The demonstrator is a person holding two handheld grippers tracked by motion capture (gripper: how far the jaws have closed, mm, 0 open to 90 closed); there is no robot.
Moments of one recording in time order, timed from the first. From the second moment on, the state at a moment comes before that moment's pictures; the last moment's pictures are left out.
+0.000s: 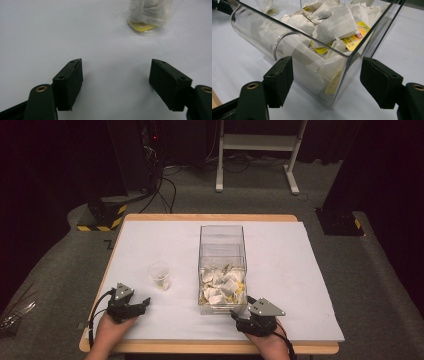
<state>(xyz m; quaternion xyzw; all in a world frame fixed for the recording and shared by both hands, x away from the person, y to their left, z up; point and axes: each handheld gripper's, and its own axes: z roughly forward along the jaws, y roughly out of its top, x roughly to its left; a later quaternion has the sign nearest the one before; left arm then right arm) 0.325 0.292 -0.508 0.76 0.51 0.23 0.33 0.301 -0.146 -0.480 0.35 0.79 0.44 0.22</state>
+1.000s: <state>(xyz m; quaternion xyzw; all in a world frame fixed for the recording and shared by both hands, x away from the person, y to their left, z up) 0.326 0.292 -0.508 0.76 0.51 0.23 0.34 0.319 -0.141 -0.477 0.38 0.78 0.43 0.26</state>
